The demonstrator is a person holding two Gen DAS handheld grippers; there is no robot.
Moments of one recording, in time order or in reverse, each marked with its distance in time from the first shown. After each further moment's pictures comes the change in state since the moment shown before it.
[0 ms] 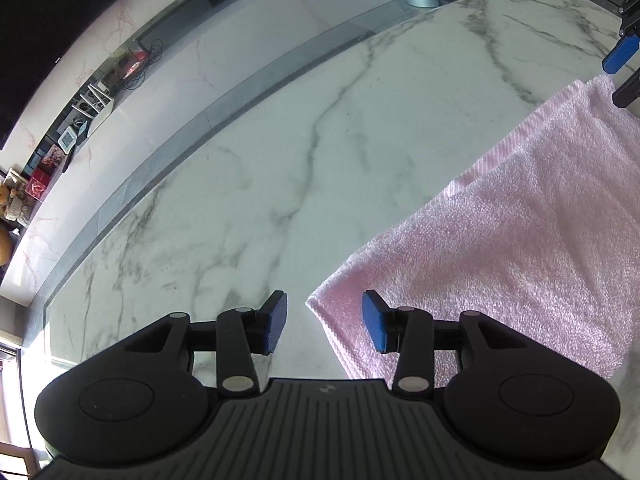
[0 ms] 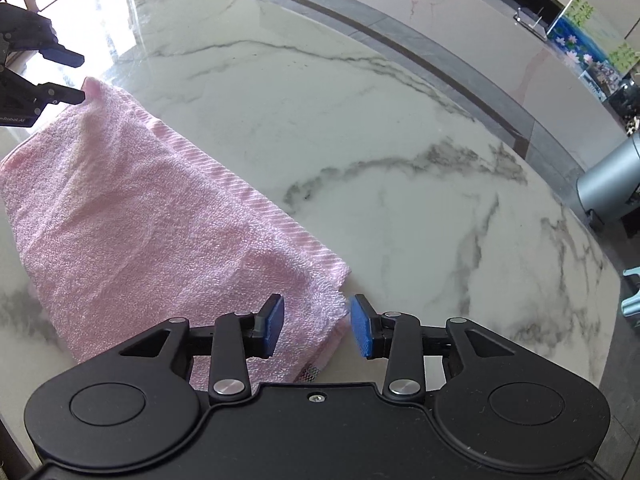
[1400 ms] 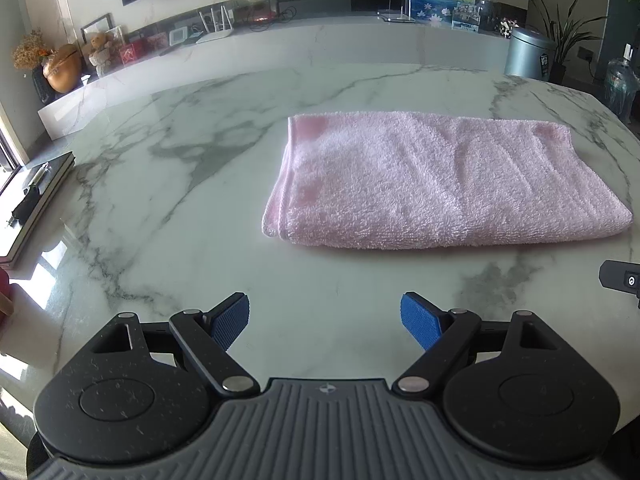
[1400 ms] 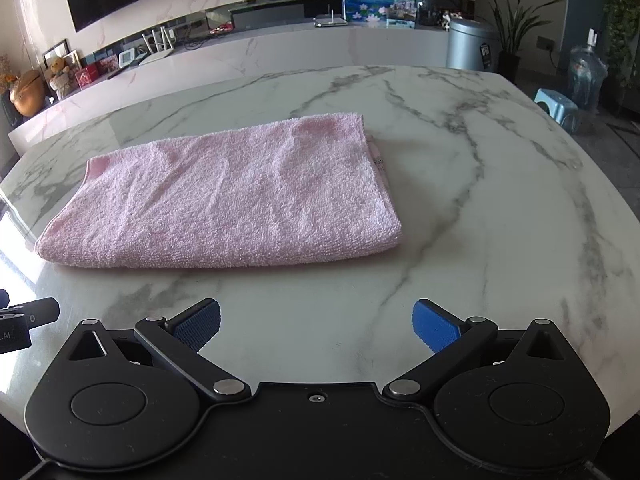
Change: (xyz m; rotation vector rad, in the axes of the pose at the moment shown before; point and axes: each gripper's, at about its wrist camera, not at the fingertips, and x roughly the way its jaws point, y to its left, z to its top) left arm -0.082 -0.095 -0.142 -0.546 -0.113 0.023; right arm -0.032 0.144 -0.139 0.666 -0.295 -0.176
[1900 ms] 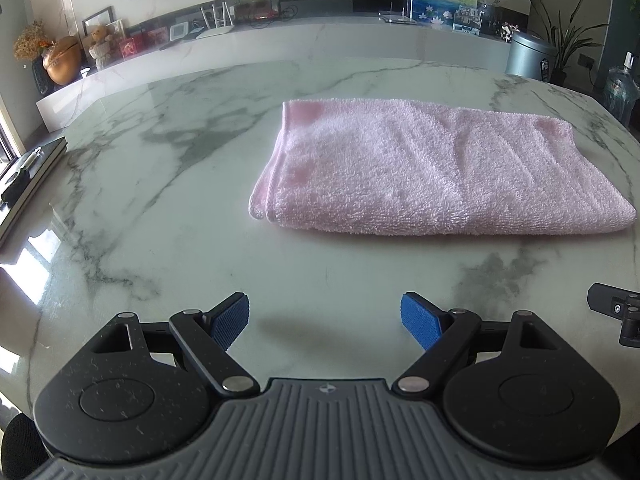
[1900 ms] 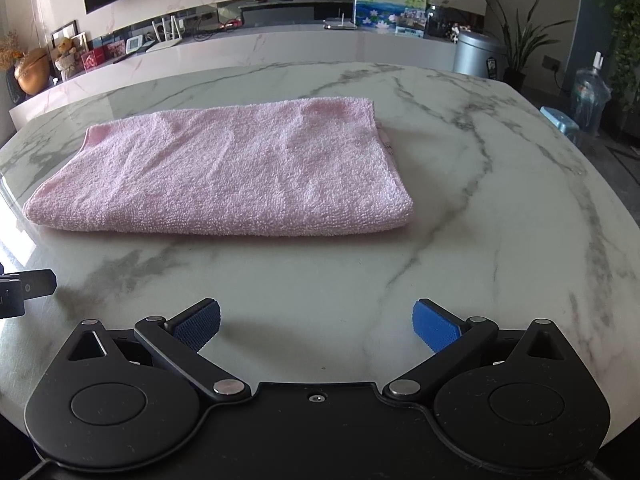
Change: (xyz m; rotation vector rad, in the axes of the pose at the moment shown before) left arm 0.012 -0.004 -0.012 -0.026 -0.002 -0.022; right arm 0.013 0.010 -0.019 -0.082 -0.022 -0.040
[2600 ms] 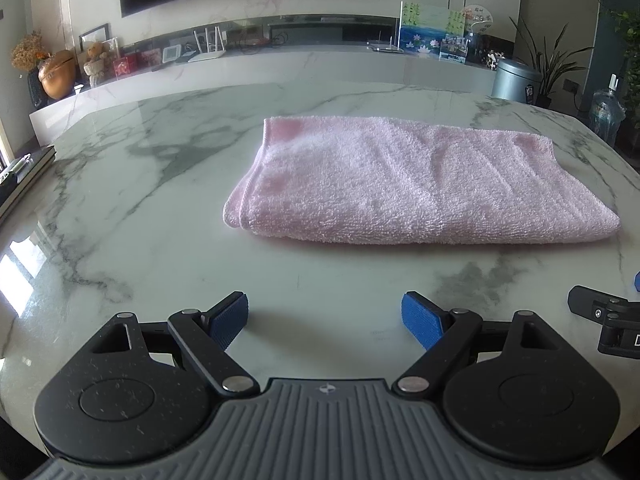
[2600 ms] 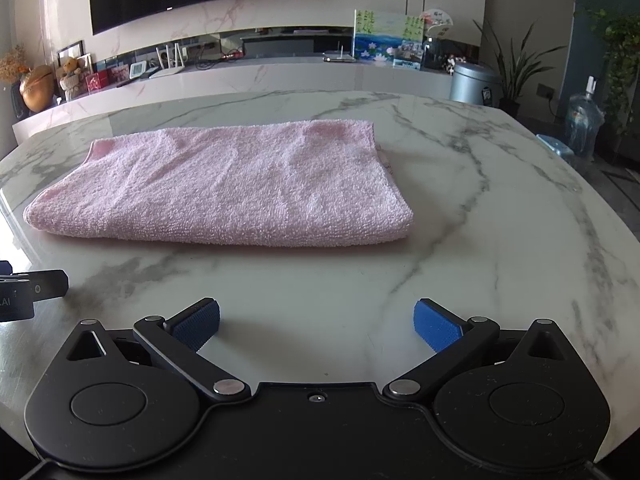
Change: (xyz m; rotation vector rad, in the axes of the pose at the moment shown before) left arm 0.001 -0.012 -0.013 -0.016 -0.110 -0.025; right arm -0.001 0.004 -0.012 0.017 -0.114 -0.013
